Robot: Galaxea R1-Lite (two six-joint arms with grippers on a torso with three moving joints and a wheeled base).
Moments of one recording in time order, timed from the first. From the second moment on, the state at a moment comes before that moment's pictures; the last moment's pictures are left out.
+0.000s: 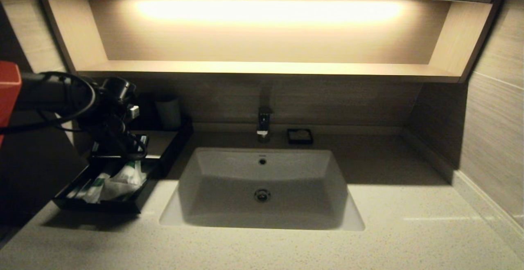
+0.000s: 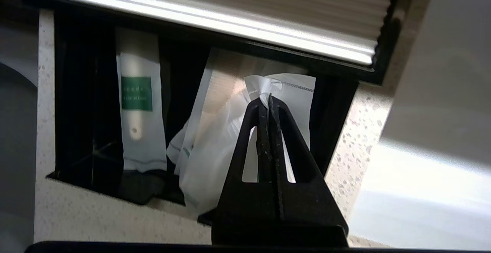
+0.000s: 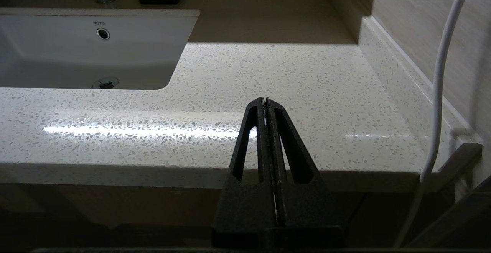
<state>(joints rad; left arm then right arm) 0.01 2.09 -1.70 0.67 0.15 -0.07 0.00 0.00 0.00 0.00 0.00 0.00</state>
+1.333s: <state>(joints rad) 0.02 2.15 -1.71 0.67 0.15 0.02 0.00 0.00 0.00 0.00 0.00 0.00</state>
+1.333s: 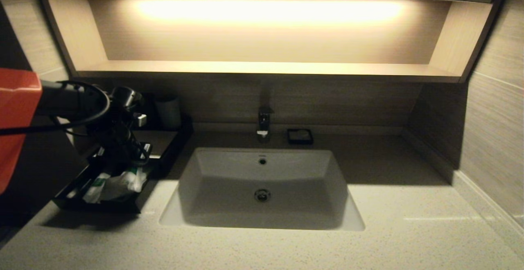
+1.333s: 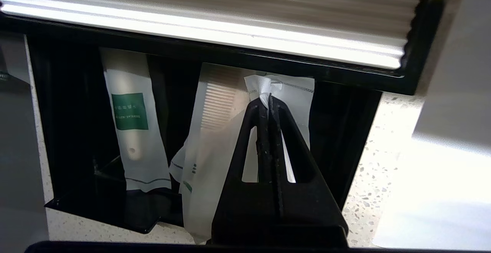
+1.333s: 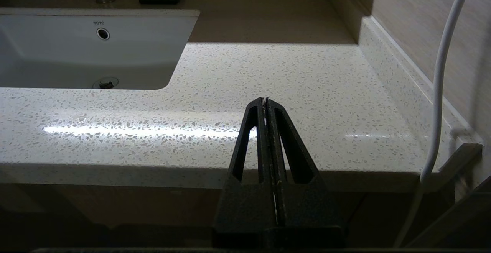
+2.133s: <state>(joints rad) 0.02 2.20 -1.71 0.67 0.15 0.03 0.00 0.00 0.00 0.00 0.00 0.00</state>
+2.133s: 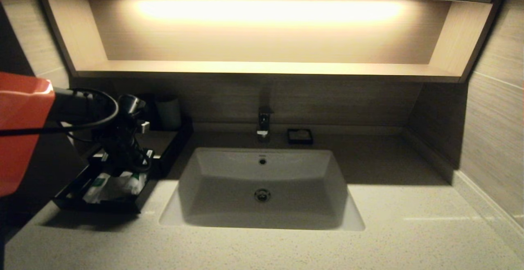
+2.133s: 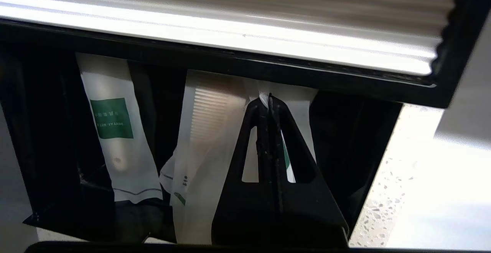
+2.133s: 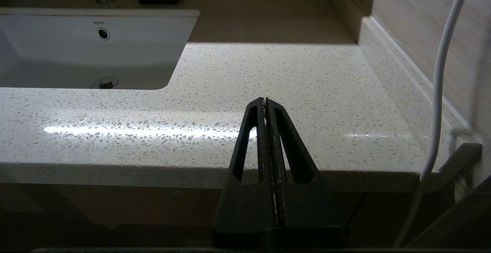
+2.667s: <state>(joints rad) 0.03 2.20 -1.71 0.66 0.15 0.02 0.00 0.00 0.00 0.00 0.00 0.00</state>
